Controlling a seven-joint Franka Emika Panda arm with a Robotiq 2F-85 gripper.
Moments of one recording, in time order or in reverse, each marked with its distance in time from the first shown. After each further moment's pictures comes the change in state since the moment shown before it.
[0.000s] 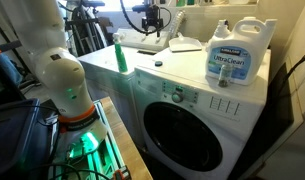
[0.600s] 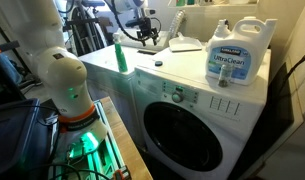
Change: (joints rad) arm 0.066 -0.033 0.030 -0.212 -0.236 0.232 0.181
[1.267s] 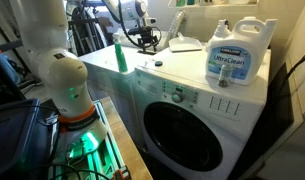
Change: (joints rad) arm 0.022 0.125 -0.001 0.022 -0.038 0.108 0.001
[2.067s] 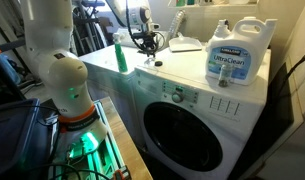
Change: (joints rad) arm 0.002 0.104 -0.015 0.063 0.045 0.022 -0.098
